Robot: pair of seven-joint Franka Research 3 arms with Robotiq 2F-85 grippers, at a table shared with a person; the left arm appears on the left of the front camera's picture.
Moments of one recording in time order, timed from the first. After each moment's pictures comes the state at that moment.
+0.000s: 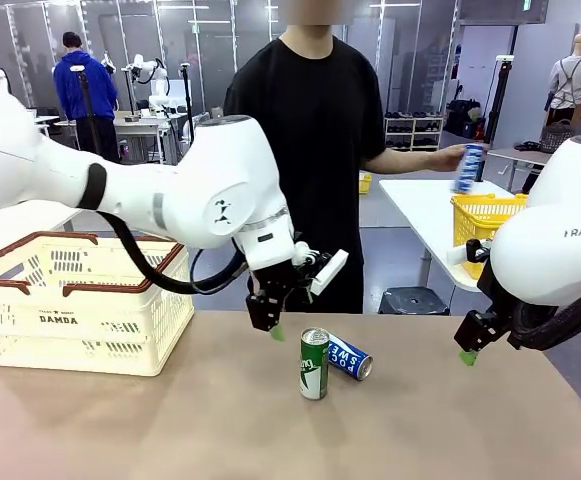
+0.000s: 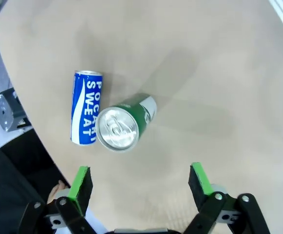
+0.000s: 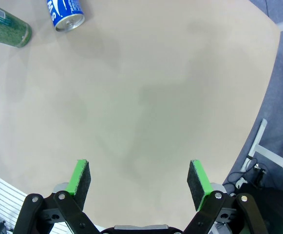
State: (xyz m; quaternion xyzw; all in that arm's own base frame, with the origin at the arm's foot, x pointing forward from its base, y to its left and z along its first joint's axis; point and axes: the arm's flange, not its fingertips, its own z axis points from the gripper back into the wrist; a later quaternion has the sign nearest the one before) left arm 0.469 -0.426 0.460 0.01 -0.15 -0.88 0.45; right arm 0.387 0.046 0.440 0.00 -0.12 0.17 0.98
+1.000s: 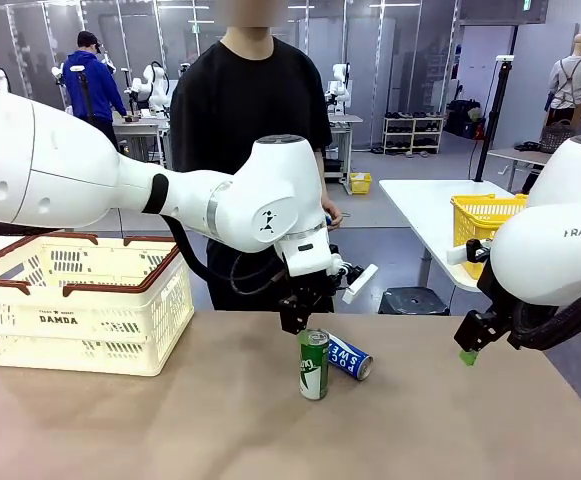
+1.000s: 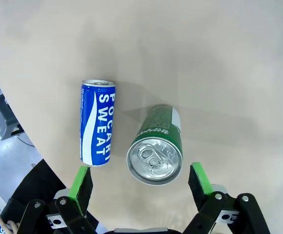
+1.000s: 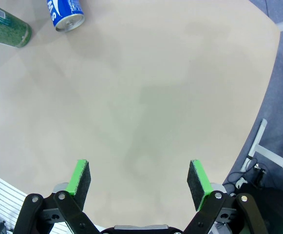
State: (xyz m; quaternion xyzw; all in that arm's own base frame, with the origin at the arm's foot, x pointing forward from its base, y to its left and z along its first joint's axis) left arm 0.503 -0.475 0.432 0.01 -0.11 -0.89 0.43; right arm 0.387 0.046 0.440 0.00 -0.12 0.17 0.98
